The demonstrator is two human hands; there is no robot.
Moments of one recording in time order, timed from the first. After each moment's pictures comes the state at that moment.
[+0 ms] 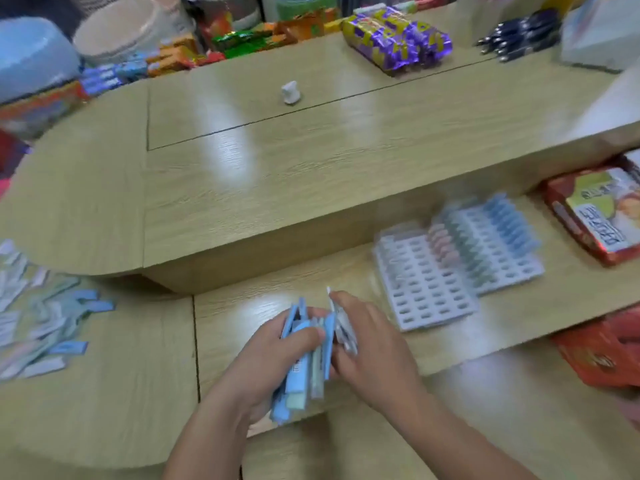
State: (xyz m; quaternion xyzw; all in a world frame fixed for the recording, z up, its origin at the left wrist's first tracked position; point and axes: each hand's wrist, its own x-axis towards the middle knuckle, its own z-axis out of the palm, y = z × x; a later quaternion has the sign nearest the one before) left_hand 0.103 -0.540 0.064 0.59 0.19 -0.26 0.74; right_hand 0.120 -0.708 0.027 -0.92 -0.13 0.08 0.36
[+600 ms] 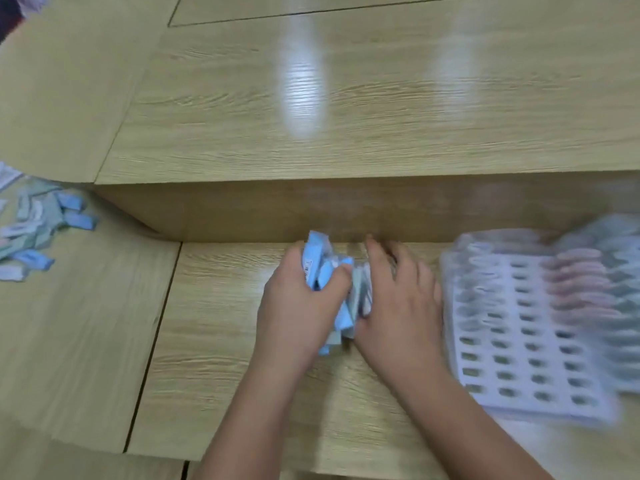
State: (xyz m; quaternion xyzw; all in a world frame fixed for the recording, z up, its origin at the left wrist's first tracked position) left_hand 0.185 -0.564 -0.058 0.80 0.36 0.07 0.47; right_hand 0.228 -0.682 -0.083 -0.96 -0.19 0.02 0.21
